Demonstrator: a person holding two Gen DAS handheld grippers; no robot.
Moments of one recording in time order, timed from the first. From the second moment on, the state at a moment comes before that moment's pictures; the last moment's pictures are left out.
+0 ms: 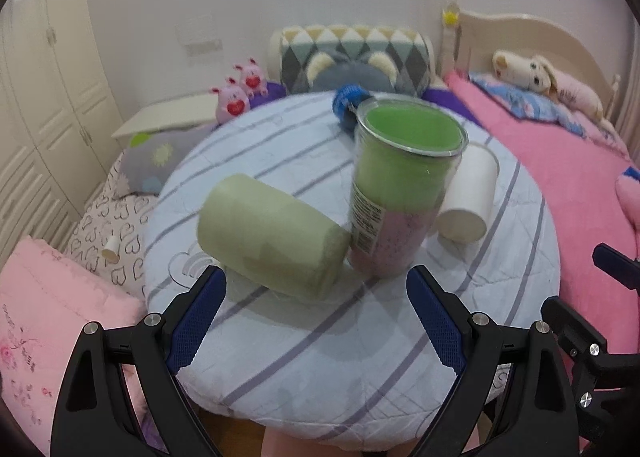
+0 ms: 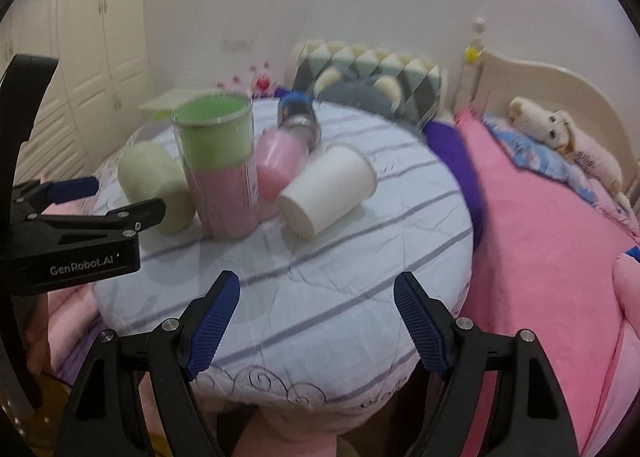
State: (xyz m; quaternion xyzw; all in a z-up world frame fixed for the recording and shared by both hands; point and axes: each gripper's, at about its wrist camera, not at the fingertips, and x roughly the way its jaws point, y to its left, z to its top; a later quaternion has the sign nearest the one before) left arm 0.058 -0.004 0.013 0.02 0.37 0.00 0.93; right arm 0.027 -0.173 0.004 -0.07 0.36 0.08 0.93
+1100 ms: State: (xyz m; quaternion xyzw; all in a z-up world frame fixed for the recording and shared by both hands) left arm 0.005 -0.014 0.010 0.02 0.18 -0.01 0.98; right arm -0.016 -0.174 -0.019 -0.01 0.13 0.03 0.99
